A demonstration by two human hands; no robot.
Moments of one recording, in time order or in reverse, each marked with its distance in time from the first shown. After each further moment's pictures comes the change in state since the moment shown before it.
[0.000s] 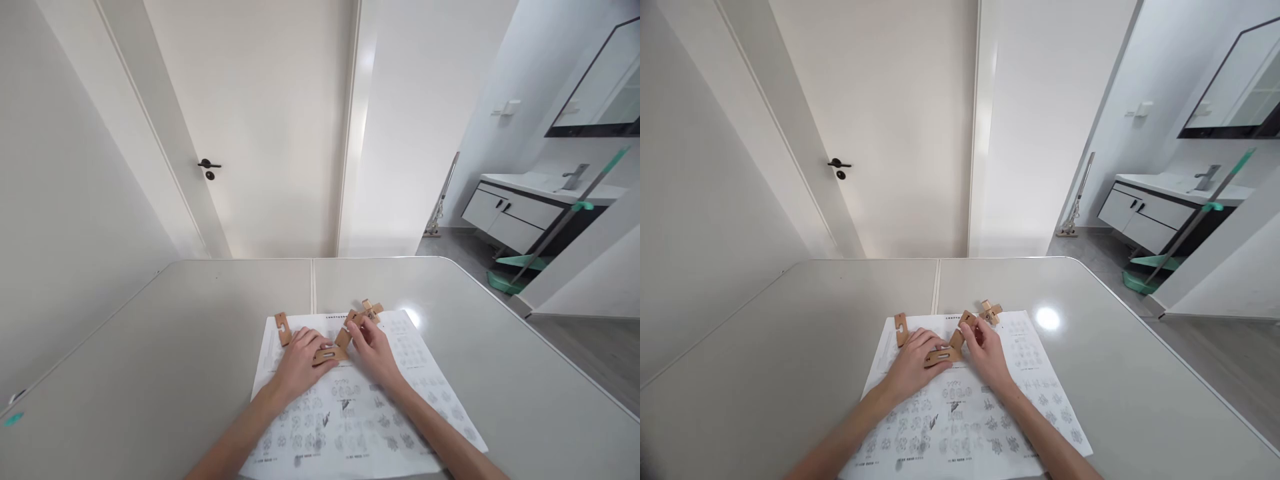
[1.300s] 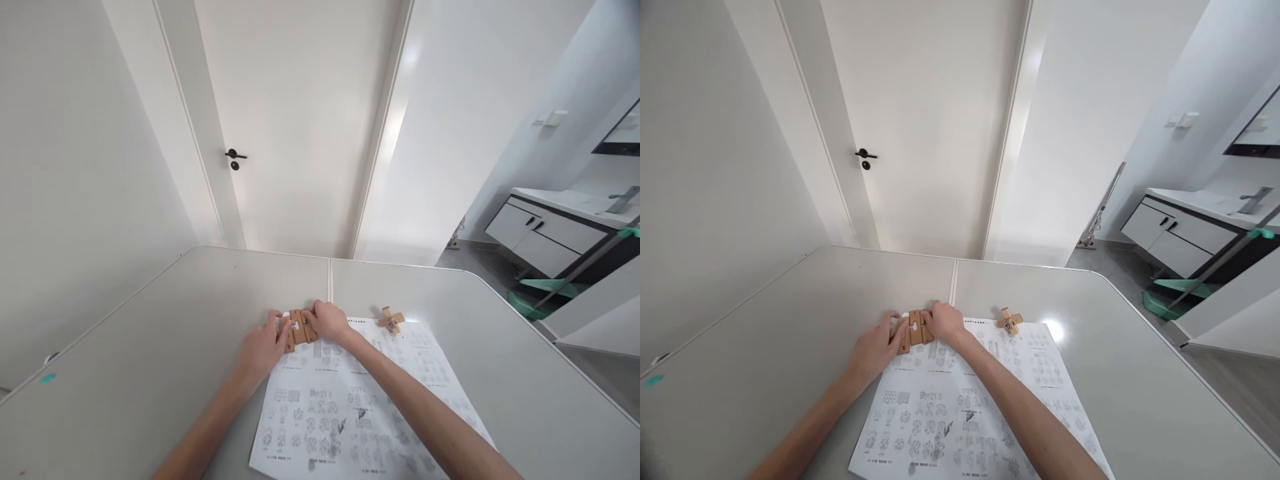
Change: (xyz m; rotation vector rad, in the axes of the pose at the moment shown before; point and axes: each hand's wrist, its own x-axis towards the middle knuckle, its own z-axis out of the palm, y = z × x) left_hand -0.035 -0.057 -0.064 0.362 0.007 -0.632; right_hand 0.084 -0.034 0.123 -0.828 -0.480 0.027
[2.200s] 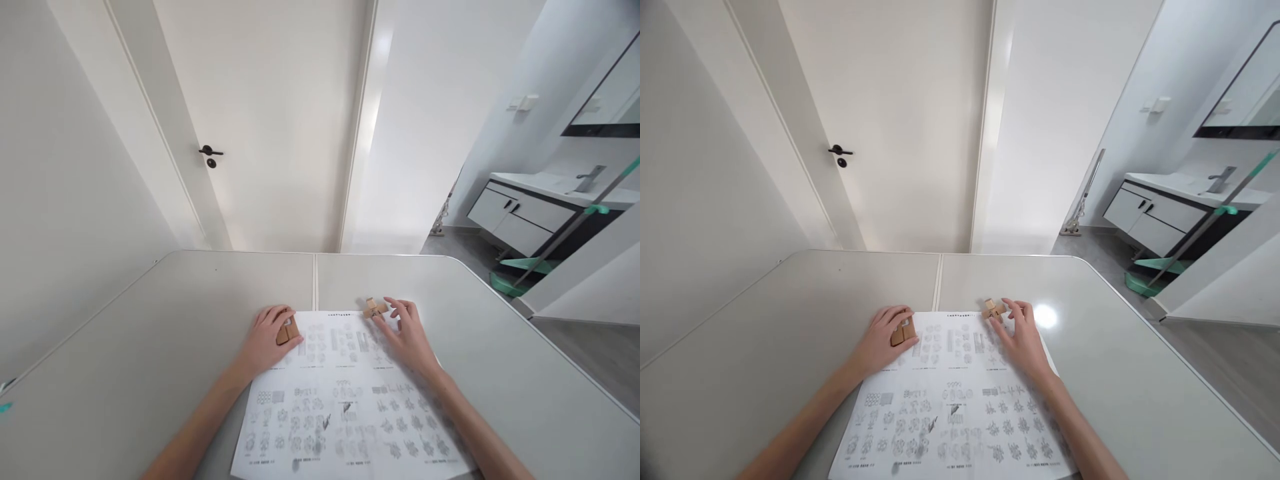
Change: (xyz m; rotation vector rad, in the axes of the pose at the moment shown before) left_hand 0.028 0.003 0.027 -0.145 0.063 0.457; right_hand -0.106 0.189 -0.024 0.319 0.617 -0.003
